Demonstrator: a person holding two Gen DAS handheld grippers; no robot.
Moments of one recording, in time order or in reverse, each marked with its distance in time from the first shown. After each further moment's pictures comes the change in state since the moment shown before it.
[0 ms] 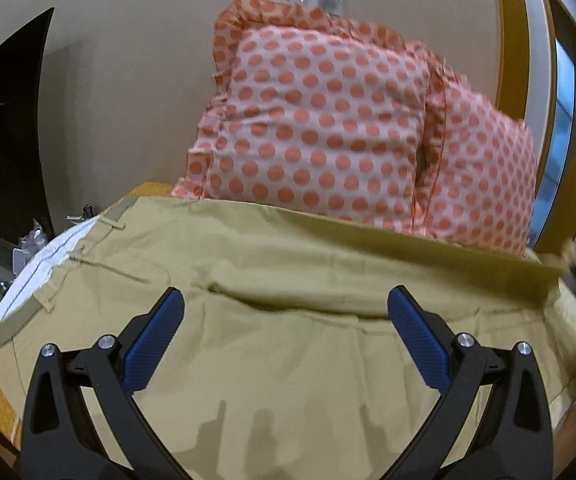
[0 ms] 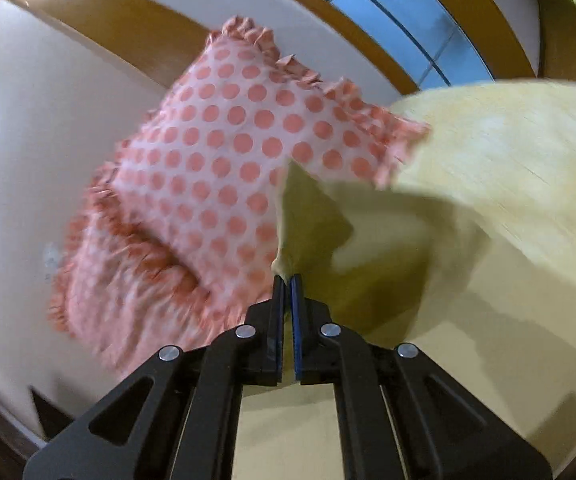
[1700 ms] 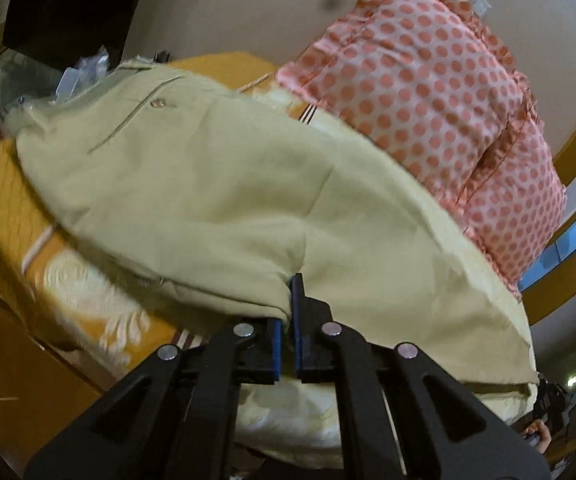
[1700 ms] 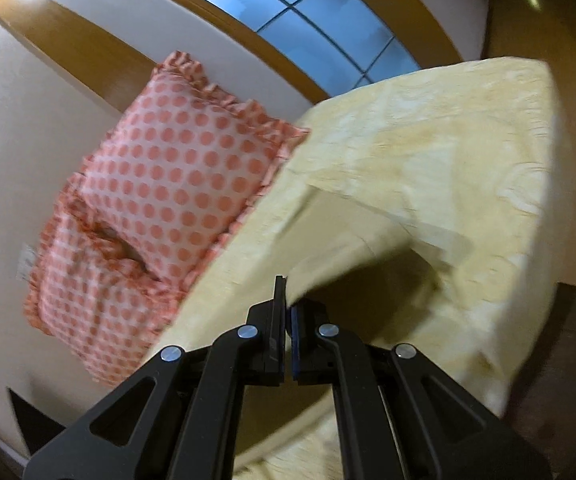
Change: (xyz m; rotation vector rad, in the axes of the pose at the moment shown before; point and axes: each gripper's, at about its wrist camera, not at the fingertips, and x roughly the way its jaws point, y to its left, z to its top) left arm -0.040 0.117 -0.098 -0.435 0.298 0.010; right arm -0.084 -0.065 -0.022 0.012 -0.056 -0.203
